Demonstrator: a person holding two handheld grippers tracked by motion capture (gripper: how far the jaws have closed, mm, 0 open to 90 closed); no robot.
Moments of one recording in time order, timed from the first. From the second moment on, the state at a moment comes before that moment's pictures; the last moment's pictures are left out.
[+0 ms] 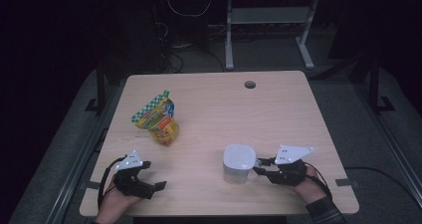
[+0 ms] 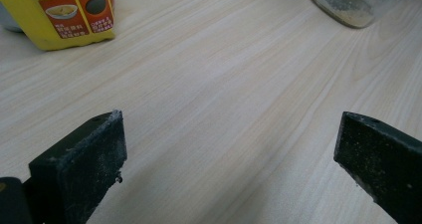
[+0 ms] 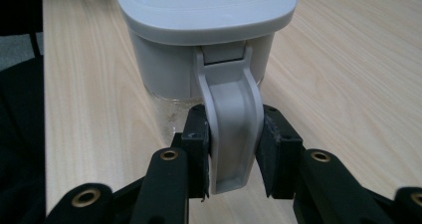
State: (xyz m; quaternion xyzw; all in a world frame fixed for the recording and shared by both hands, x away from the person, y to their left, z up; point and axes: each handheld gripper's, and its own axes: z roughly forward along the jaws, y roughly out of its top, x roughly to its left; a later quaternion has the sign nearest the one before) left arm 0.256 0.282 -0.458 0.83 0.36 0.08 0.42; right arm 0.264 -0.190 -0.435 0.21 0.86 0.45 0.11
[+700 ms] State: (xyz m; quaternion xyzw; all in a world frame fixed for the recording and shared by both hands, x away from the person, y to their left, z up) left arm 0.256 0.283 -0.459 0.83 0.36 0.07 0.42; right arm 0.248 -0.208 -0.427 0.25 0.83 0.49 0.08
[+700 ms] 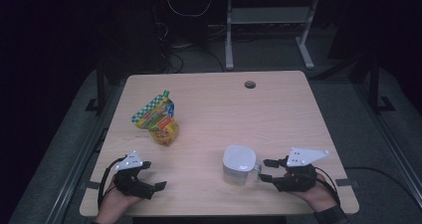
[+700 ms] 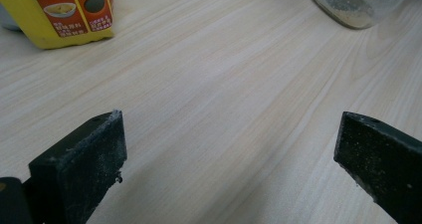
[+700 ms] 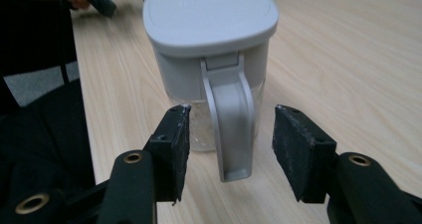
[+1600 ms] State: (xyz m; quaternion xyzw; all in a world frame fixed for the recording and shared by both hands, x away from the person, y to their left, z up) left arm 0.255 0.282 -0.459 0.84 0.35 0.08 0.41; right arm 0.261 -0.209 -0.380 0.23 0.81 0.52 0.11
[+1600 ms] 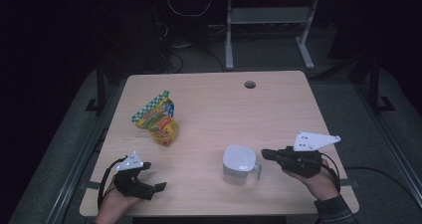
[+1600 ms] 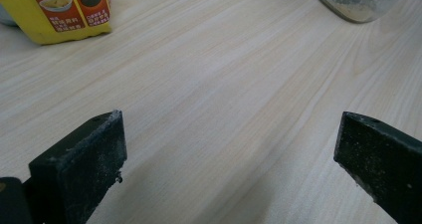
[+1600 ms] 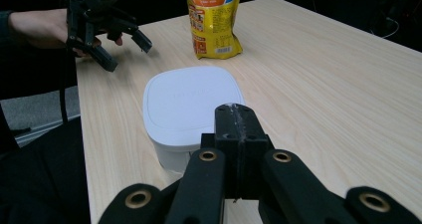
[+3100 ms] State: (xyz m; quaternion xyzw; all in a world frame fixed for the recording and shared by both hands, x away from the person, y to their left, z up) left arm 0.253 0.285 -0.460 0.83 0.36 0.08 0.41; right arm 0.266 -0.186 -0.387 0.21 0.83 0.51 0.08
